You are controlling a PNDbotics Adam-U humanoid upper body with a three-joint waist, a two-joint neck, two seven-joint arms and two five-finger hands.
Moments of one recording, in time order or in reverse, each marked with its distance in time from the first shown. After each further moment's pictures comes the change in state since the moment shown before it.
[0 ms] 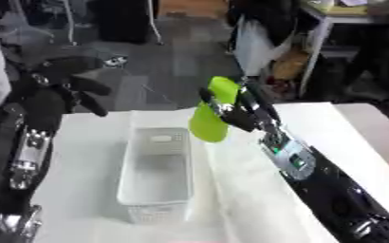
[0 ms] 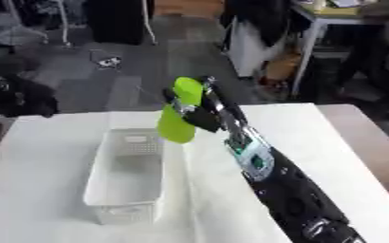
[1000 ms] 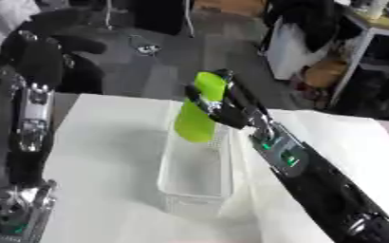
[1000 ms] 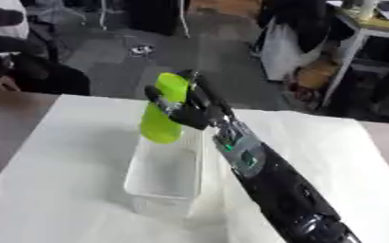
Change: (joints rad) left arm -0.091 -0.066 0.006 0.000 -0.123 0.053 0.075; right arm -0.032 0.020 0.009 -0.017 -0.025 -0.044 0.041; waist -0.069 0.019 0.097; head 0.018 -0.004
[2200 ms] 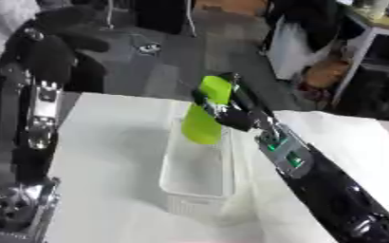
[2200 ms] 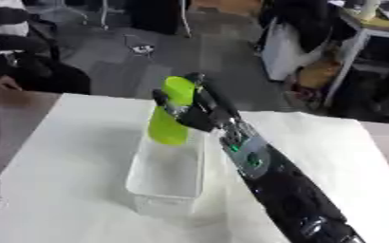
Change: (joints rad) left arm 0.001 0.000 0.000 0.000 -0.016 0.008 0.004; right arm 0.015 -0.018 -0.004 0.025 0.030 -0.015 0.002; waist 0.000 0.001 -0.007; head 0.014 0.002
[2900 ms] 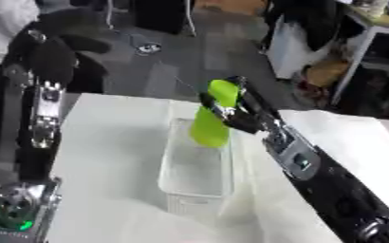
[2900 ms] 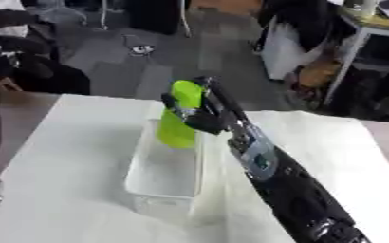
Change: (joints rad) left arm 0.008 0.001 0.005 0.000 0.000 0.001 0.000; right arm 0.006 -0.008 0.000 0.007 0.013 -0.008 0.009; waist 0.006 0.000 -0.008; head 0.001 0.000
